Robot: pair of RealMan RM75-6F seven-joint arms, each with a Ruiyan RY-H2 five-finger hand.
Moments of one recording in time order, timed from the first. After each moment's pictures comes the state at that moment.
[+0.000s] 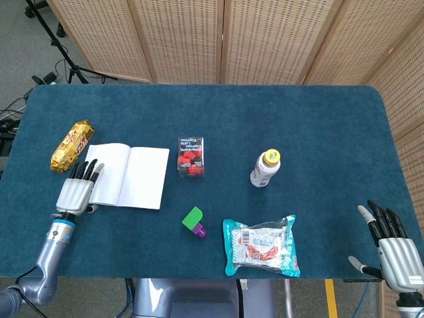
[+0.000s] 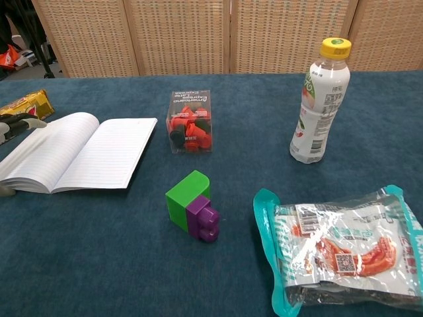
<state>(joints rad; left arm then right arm) -0.44 -1.55 -0.11 -1.17 1.27 1.12 0.32 -0.01 -0.99 -0.02 -1.82 -1.65 1.55 -0.01</state>
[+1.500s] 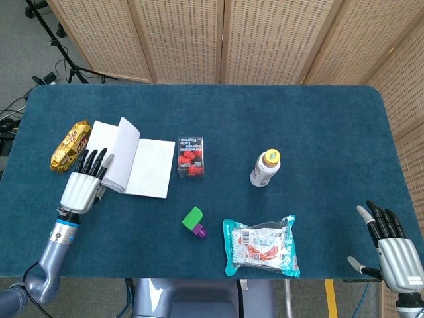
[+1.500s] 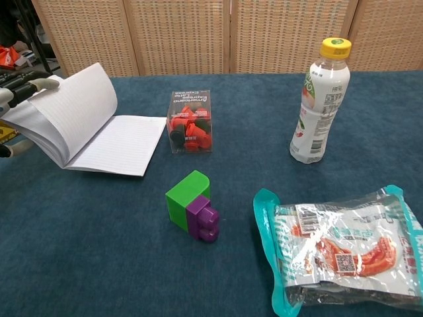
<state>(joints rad) -0.45 -1.61 -0.09 -1.06 1.50 1.37 0.22 -0.01 -0.99 -0.02 -1.82 -1.66 1.55 -0.01</state>
